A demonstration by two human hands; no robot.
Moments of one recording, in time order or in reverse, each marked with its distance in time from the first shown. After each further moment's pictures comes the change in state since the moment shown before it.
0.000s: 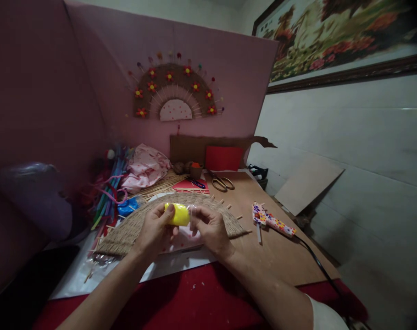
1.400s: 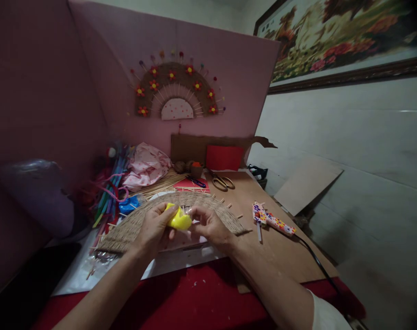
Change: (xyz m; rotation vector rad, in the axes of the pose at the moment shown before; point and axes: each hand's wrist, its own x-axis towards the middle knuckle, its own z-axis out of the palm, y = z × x) left_hand -0.002 0.005 0.001 0.067 0.066 -0.070; right_hand 0.004 -0.001 -0.009 0.160 -0.331 0.218
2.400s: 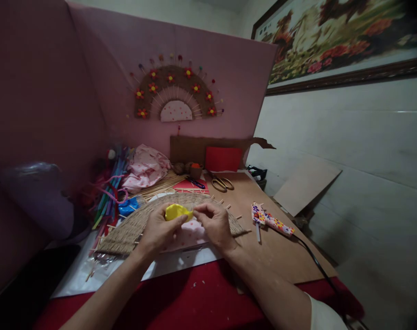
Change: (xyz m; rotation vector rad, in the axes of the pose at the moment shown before) left_hand -0.001 -0.001 0.005 0.288 0.001 0.191; right_hand 0.005 0.002 -0.002 -0.405 0.529 -0.264
